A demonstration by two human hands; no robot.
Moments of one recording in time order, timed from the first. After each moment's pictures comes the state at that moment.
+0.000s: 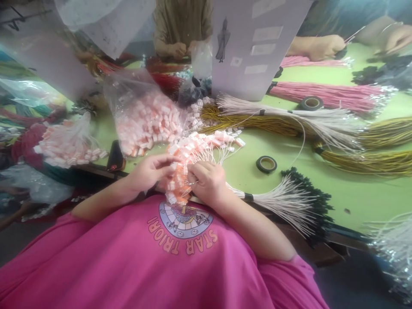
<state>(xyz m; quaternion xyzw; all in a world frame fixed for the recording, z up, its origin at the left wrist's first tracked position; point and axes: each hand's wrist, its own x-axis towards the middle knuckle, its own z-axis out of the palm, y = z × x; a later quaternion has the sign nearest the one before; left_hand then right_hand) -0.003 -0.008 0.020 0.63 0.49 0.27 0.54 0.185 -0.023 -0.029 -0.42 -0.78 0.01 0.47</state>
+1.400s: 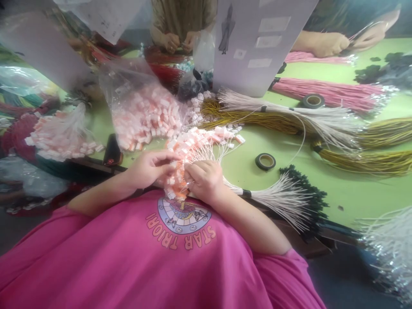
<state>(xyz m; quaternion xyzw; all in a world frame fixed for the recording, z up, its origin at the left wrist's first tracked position) -0.002 -0.010 0.022 0.69 0.48 0.27 0.46 0.185 -0.028 -0.031 -0.39 -0.81 -0.01 0.44</state>
